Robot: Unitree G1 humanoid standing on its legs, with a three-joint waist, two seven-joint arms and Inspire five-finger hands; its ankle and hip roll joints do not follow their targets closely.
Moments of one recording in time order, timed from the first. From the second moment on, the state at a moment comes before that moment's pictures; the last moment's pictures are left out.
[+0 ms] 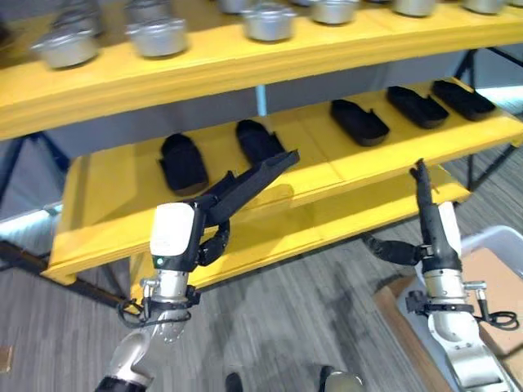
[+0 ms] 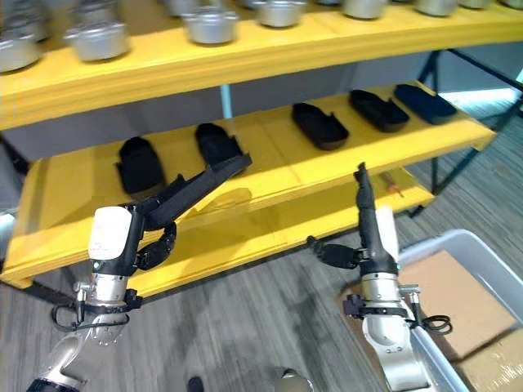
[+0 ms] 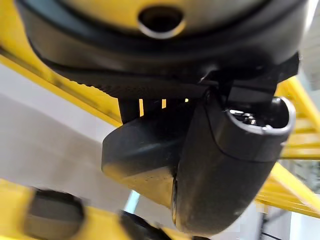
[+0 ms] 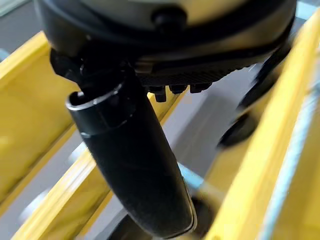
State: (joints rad) left arm 0.03 0.56 -0.14 -0.02 0.71 -0.18 0.61; right arm 0.10 -0.47 0.08 -0.22 -0.19 -0.25 -0.31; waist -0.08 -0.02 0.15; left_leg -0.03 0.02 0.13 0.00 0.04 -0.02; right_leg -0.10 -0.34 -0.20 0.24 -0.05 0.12
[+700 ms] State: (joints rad) left arm 0.09 0.56 -0.11 -0.06 0.72 -0.14 0.62; right arm 0.06 -0.52 0.14 -0.22 -0.20 -0.26 -0.29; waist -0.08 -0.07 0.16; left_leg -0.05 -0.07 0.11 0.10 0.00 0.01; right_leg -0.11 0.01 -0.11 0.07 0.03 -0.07
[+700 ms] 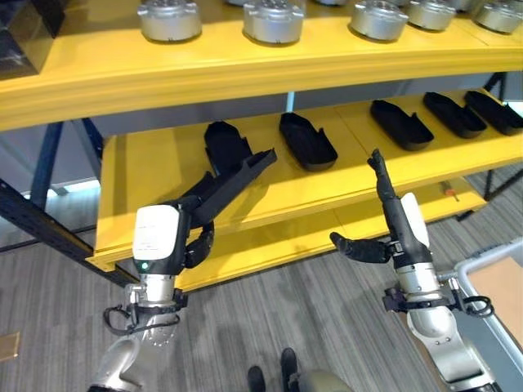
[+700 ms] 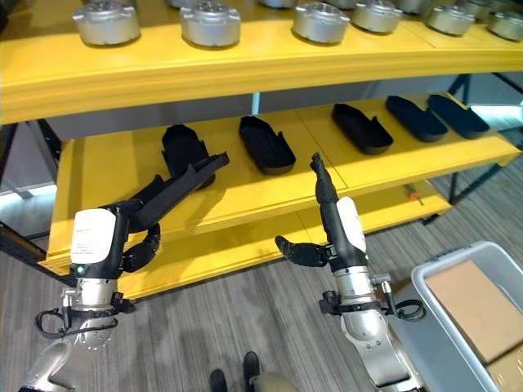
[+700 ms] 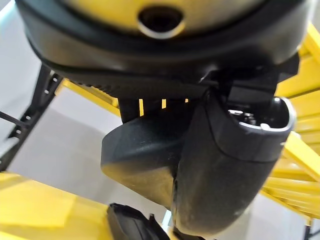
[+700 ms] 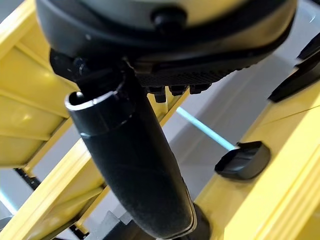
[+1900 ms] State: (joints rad) left arm -0.09 0.60 -0.03 0.25 0.79 0.13 0.64; right arm 0.14 -0.48 0.13 -0.20 -0.20 -0.23 -0.18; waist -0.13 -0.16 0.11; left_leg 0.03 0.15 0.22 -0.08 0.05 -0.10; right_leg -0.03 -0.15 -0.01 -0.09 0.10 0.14
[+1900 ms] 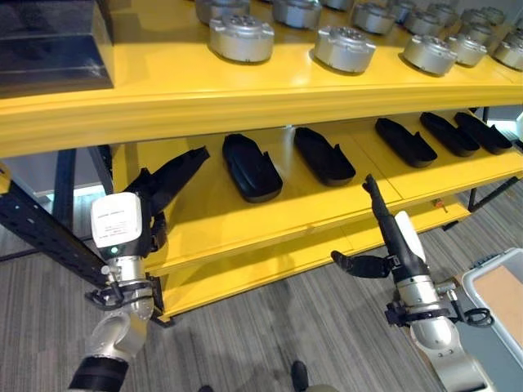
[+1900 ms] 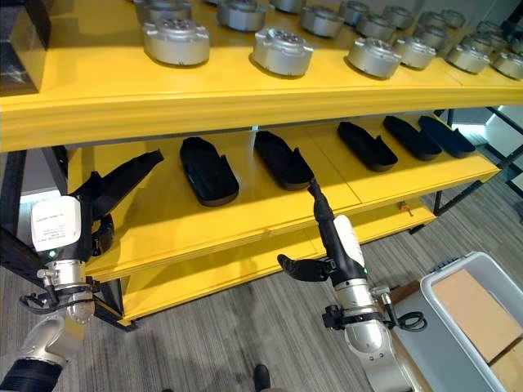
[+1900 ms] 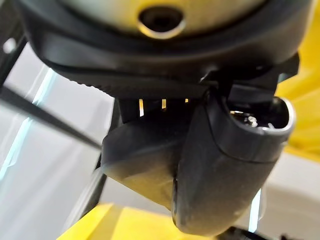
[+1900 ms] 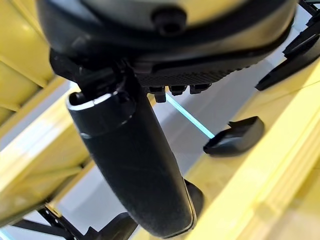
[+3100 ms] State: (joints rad) left arm -0.33 0.58 0.15 0.43 0.52 0.26 0.78; right arm 0.12 -0.57 0.18 -0.24 -0.16 -0.24 -0.11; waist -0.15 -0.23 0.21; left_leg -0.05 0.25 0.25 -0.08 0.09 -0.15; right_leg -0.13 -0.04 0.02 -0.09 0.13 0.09
